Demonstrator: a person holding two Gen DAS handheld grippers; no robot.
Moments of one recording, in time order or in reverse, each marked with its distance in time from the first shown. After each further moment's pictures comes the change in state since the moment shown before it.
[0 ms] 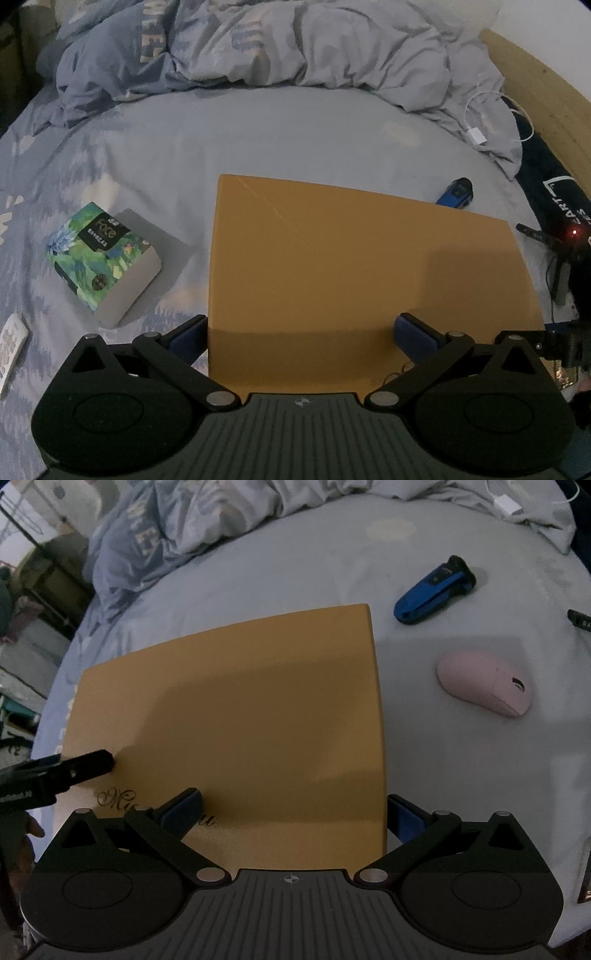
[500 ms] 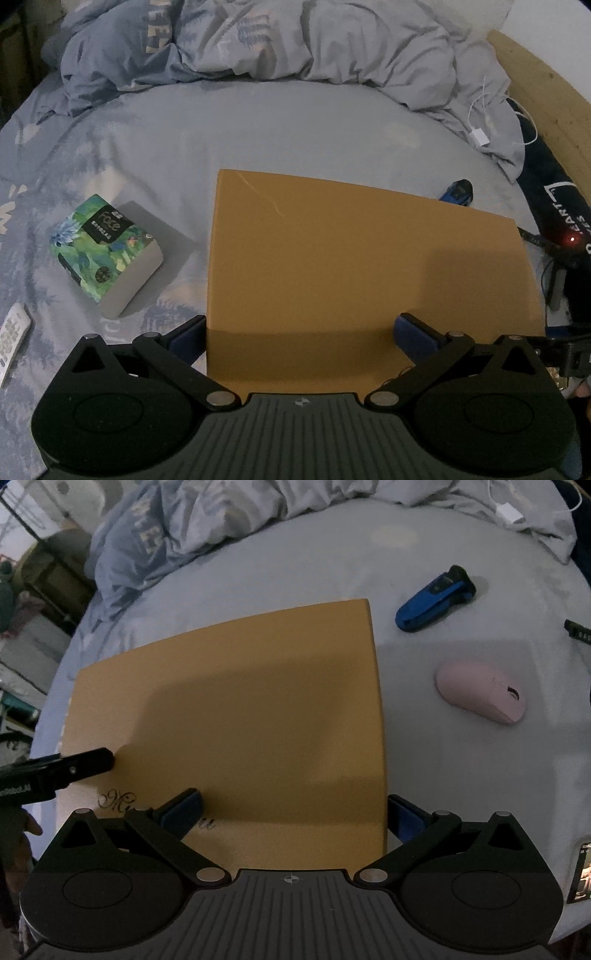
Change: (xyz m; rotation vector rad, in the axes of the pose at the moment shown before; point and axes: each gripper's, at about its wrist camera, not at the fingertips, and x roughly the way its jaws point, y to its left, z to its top) left arm -0.006 -0.002 0.011 -0.043 0.049 0.002; right arm -0.012 0.010 0.004 -0.013 0.010 -0.015
